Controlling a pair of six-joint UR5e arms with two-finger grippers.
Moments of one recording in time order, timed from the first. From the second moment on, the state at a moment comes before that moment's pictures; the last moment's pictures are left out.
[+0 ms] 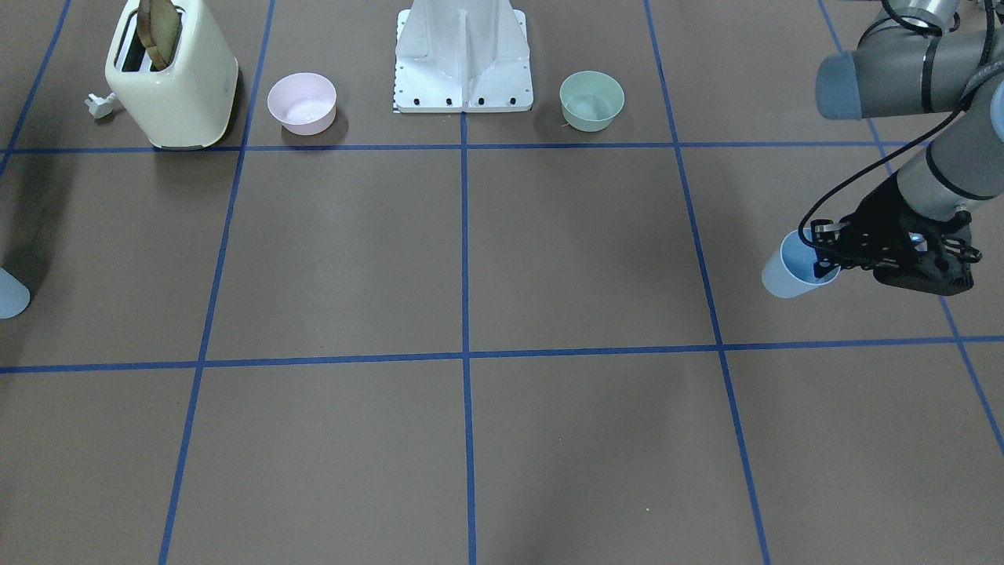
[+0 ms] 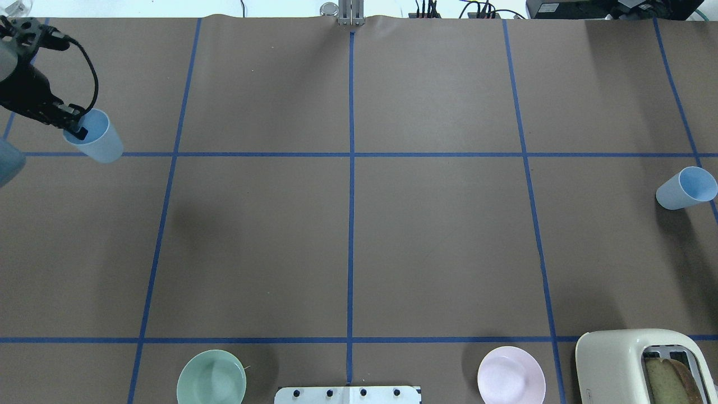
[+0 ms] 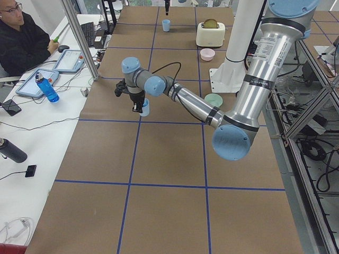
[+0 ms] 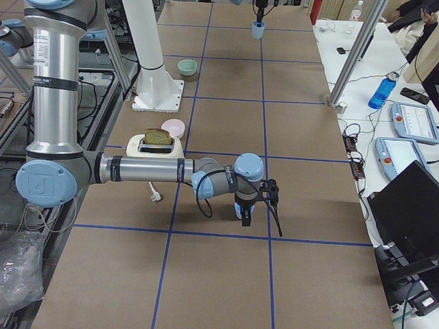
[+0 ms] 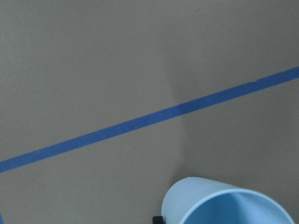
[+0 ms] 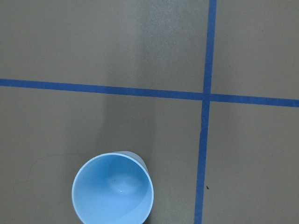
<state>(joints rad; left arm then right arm) -1.11 -1.93 -1.79 -1.50 -2.30 -0.49 1.38 -1.64 1.61 -1.29 2.34 0.24</state>
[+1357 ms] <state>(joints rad) -0.85 -2.13 -1.86 -1.47 -2.23 -0.98 1.34 -1.56 1.42 -1.18 2.35 0.25</state>
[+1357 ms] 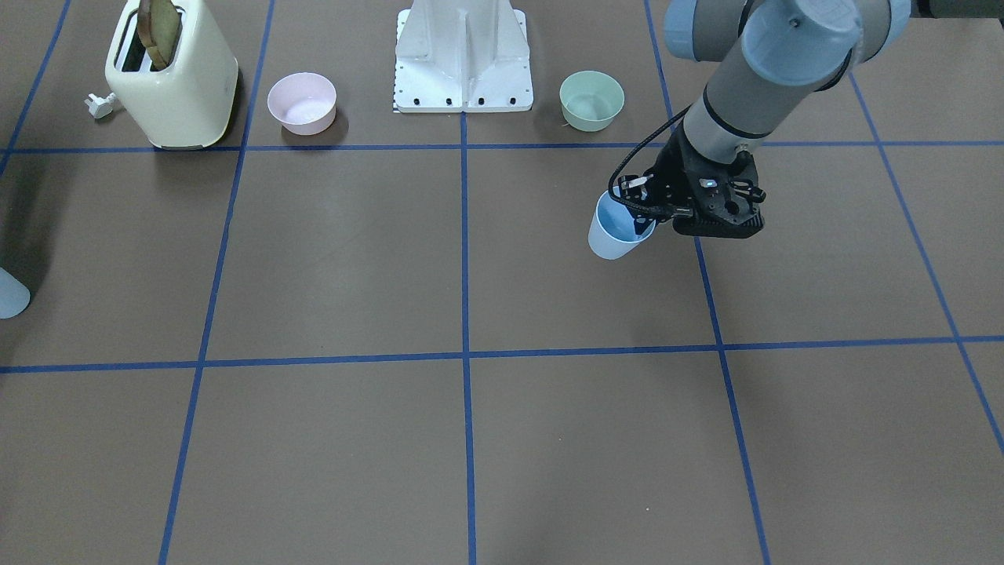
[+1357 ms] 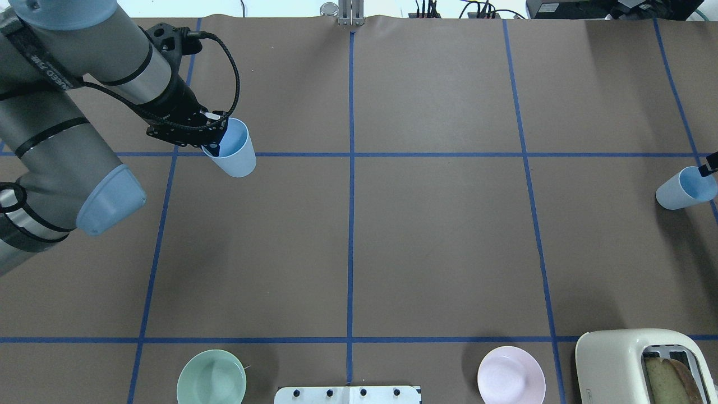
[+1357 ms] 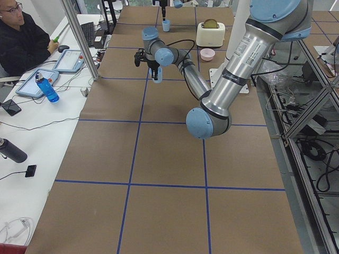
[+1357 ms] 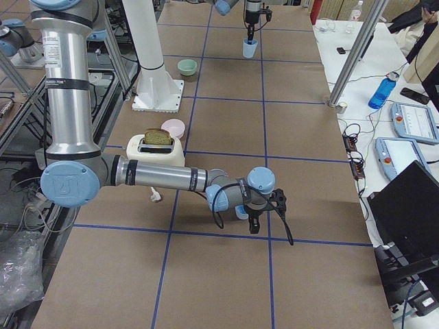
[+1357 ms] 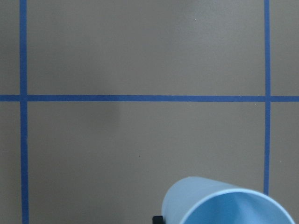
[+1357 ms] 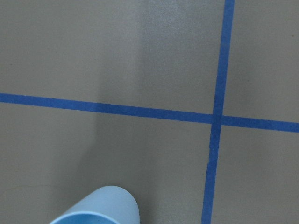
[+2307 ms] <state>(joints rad) -0.84 -2.14 -1.85 -1.47 -2.23 -1.00 1.28 -1.59 1.42 -1.12 2.36 0.30</state>
